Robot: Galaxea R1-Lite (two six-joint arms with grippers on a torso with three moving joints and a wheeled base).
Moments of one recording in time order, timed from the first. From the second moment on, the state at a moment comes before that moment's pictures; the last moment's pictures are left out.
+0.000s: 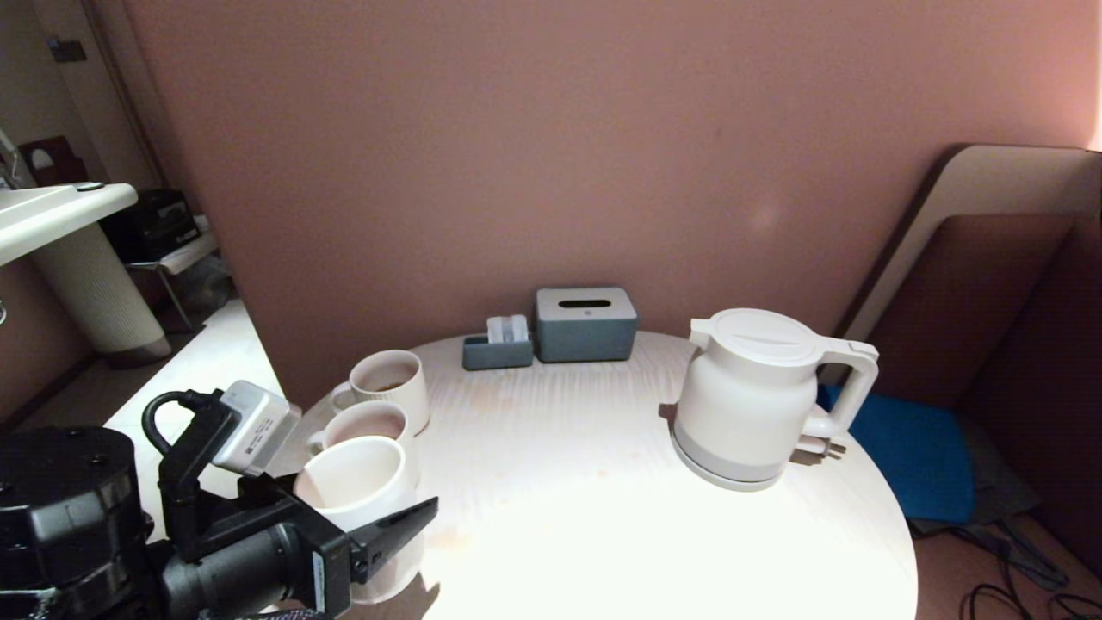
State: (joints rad) left arm -0.57 1.32 -0.30 -0.76 -0.07 -0.14; right arm 0.01 0.00 -0.04 0.10 0.00 0.00
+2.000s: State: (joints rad) left arm -0.64 1.88 -0.24 -1.30 0.13 -0.14; right arm 0.01 0.00 -0.04 0.10 0.00 0.00
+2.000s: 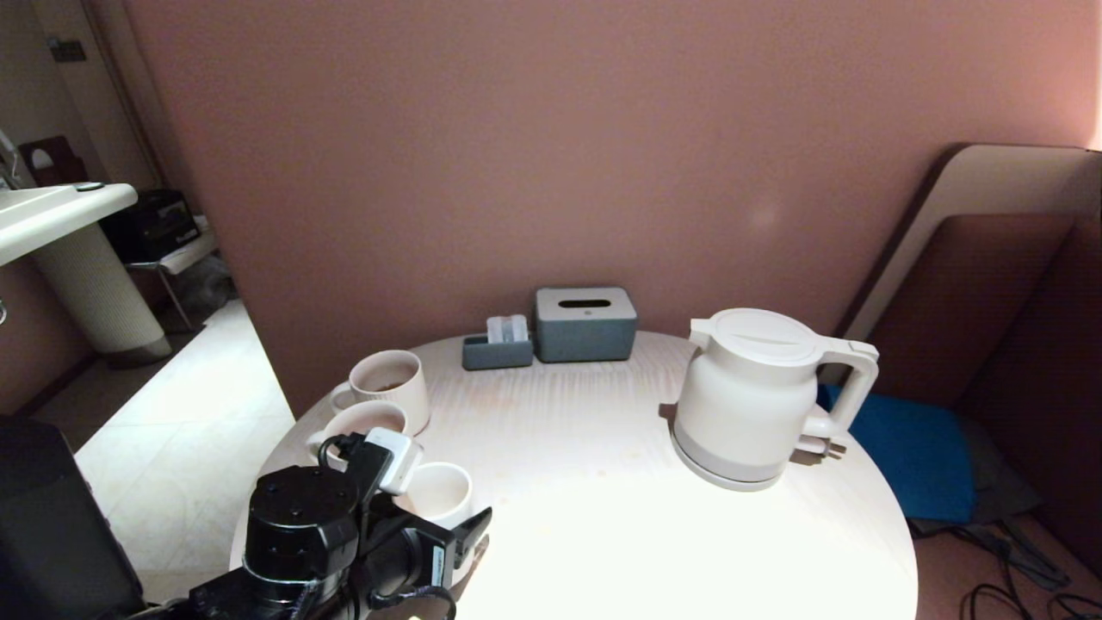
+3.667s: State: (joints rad) left arm -0.64 1.86 -0.20 -1.30 0.15 -0.13; right arm 0.01 0.00 -0.04 0.10 0.00 0.00
